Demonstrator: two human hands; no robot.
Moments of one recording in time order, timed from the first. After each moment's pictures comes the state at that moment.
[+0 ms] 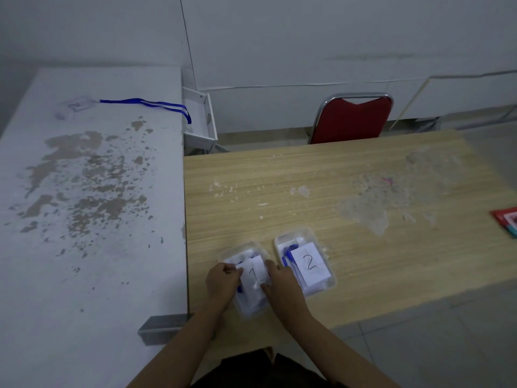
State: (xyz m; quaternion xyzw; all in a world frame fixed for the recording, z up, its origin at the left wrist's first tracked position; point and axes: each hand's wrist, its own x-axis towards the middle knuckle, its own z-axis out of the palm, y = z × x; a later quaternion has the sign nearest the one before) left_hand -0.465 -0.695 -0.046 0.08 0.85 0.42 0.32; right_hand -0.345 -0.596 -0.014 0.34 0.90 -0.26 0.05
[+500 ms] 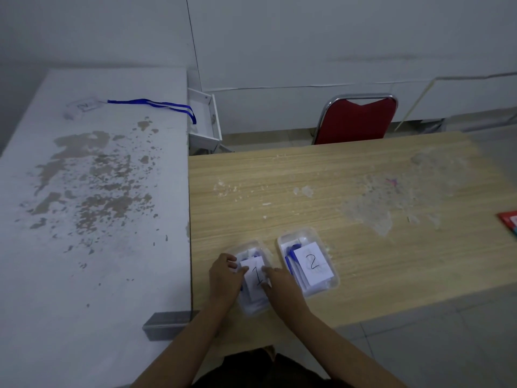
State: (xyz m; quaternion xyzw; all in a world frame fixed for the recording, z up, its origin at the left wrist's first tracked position) left_hand -0.464 -0.698 -0.032 0.15 0.85 0.45 0.25; right_hand -0.345 -0.597 -0.025 0.31 0.91 -0.28 0.07
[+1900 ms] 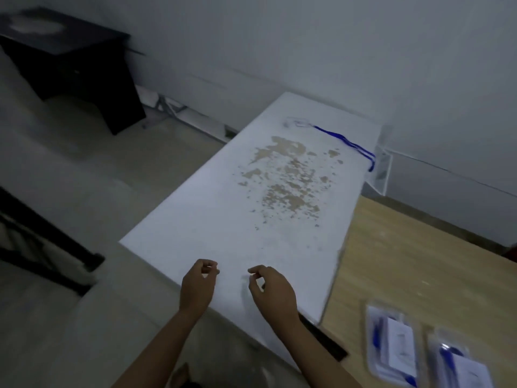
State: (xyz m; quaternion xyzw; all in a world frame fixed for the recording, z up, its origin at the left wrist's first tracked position) left_hand -0.530 -1.054 0.007 -0.19 0.82 0.53 0.05; right_hand -0.500 -0.875 0.015 0.03 0.94 -0.35 0.02
